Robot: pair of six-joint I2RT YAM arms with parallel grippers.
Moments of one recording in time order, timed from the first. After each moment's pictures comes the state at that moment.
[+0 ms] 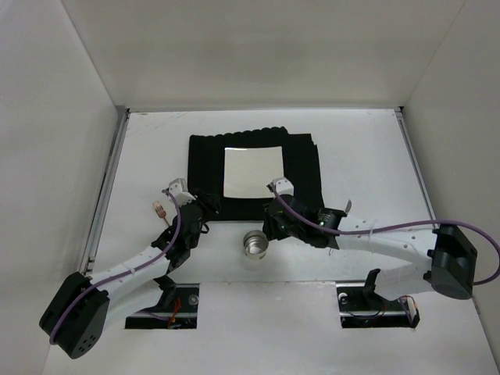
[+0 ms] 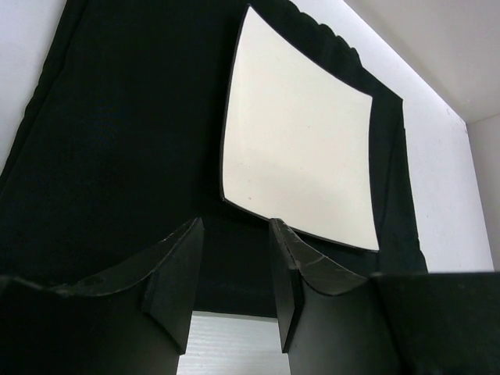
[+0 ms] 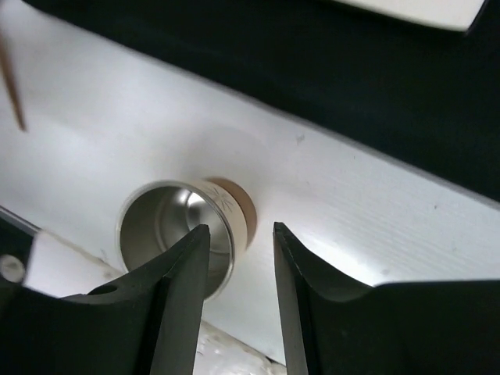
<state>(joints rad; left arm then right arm) -0.63 0.93 0.22 0.39 -0.50 -0.83 1.09 1.32 0.91 -0.37 0.30 0.65</state>
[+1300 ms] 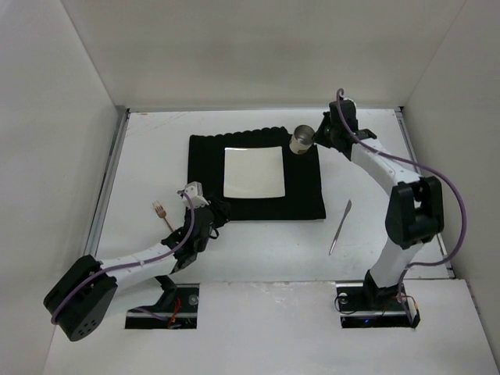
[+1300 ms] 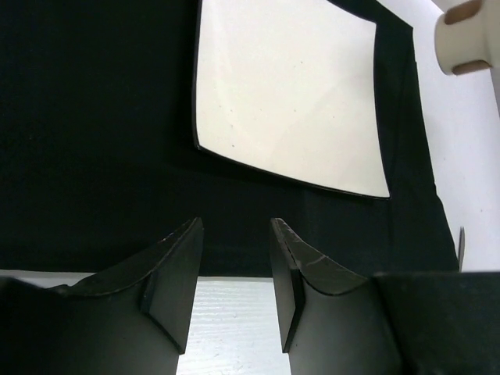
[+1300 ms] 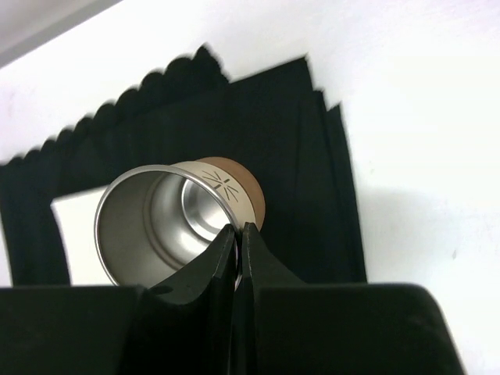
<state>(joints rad) -0.75 1.04 0.23 0.42 -0.50 -0.82 0.27 1.75 1.41 -0.28 0.07 0.57</state>
